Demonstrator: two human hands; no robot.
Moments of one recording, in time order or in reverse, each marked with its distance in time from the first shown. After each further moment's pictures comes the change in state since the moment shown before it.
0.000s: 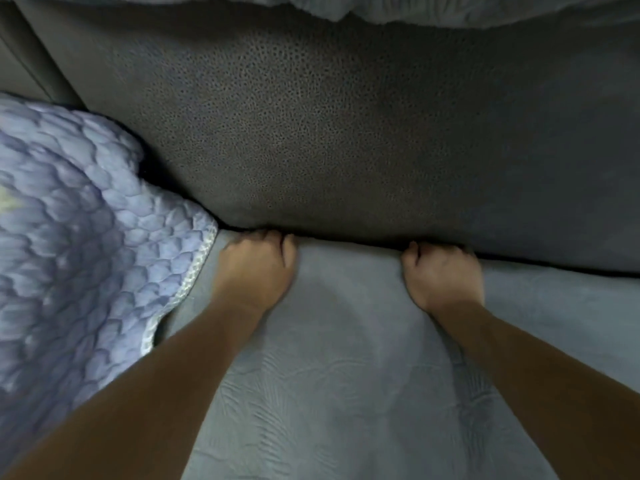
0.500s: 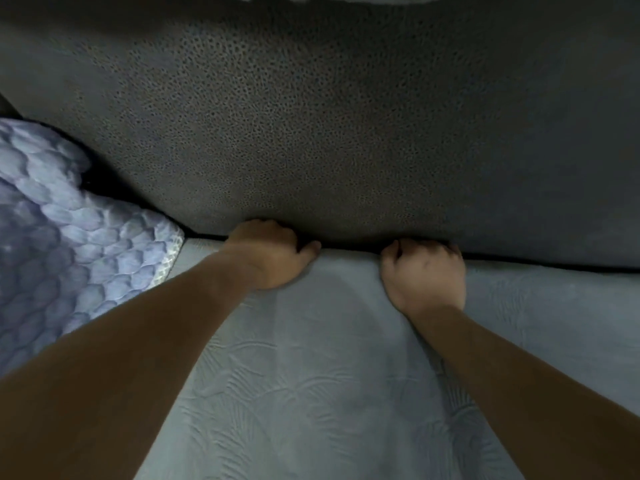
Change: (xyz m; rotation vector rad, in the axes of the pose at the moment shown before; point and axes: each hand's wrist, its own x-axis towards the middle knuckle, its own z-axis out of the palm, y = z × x) left_hand 0.061 0.042 0.004 0.131 -0.296 0.268; right_hand 0.008 0.009 0.013 0.041 0.152 0.014
